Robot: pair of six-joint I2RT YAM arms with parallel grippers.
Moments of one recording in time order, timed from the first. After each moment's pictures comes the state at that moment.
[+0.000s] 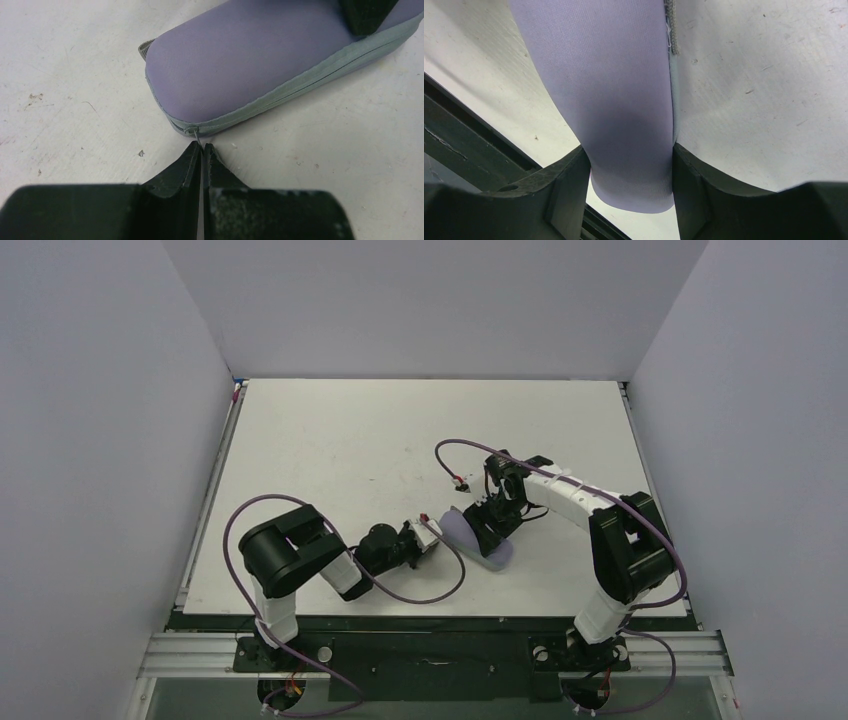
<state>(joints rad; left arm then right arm) -0.89 1.86 0.40 1.17 0.09 0.16 0.47 1.69 1.07 -0.83 -0.33 -0.28</state>
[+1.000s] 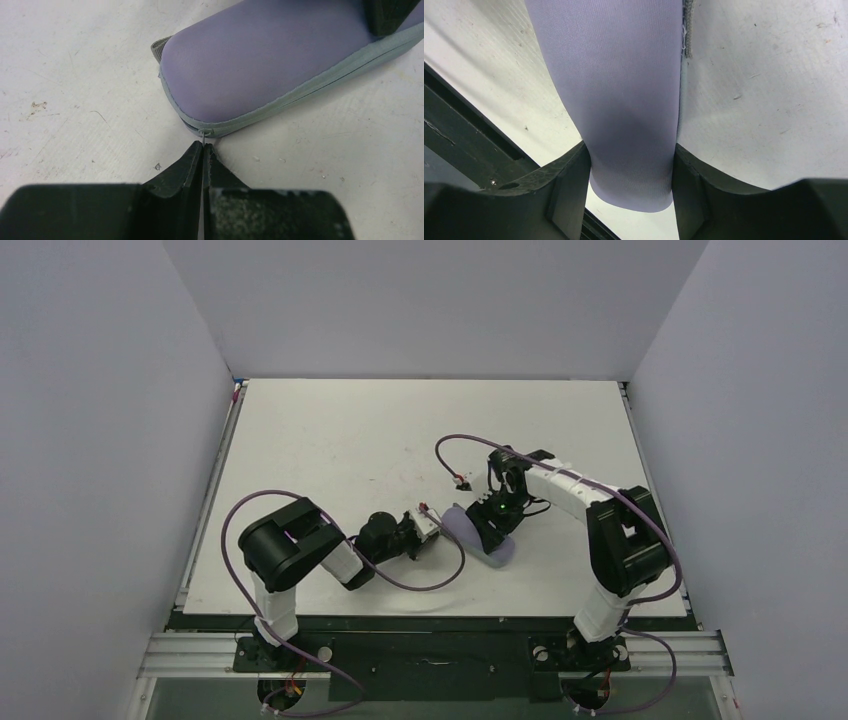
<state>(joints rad) -0.81 1.89 0.47 1.11 0.17 0.15 0.44 1.72 1.11 -0.87 -0.37 -0.39</state>
